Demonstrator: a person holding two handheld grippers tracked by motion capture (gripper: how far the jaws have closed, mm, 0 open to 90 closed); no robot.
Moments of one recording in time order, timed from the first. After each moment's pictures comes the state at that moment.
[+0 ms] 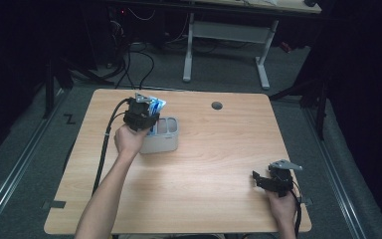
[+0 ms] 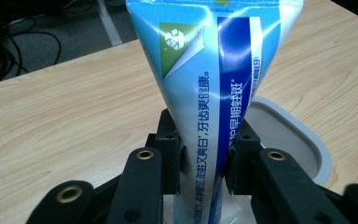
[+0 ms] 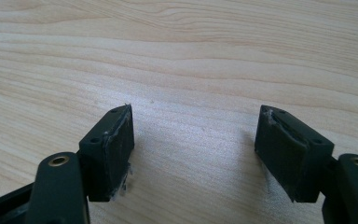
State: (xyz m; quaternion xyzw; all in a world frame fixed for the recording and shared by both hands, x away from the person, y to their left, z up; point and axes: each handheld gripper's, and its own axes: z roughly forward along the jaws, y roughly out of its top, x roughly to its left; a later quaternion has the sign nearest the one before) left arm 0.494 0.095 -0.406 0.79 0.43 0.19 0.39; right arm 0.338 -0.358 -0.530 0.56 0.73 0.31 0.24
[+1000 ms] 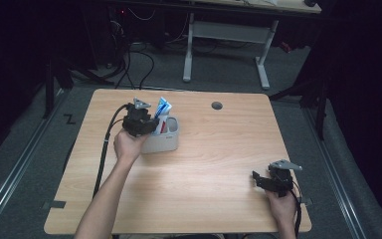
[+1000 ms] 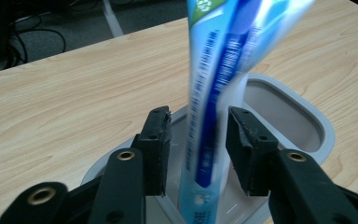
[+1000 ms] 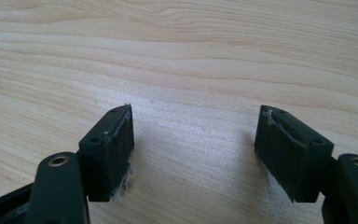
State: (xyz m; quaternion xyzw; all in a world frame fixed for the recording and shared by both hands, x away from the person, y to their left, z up) left arm 0.482 0.098 -0.417 0.78 0.44 0.20 0.39; right arm 0.338 -0.358 -0.530 0.56 0.73 0.31 0.24
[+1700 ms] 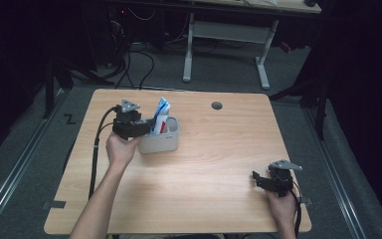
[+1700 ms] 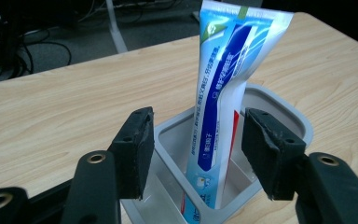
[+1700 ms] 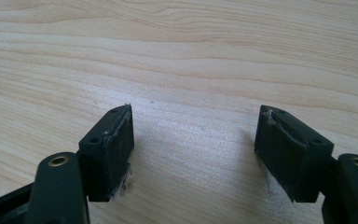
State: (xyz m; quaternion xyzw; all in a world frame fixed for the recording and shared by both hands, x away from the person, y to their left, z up) left arm 0.460 0.122 -0.403 0.76 0.45 0.21 0.43; right arm 0.338 -0.358 -0.530 0.56 0.73 0.31 0.24
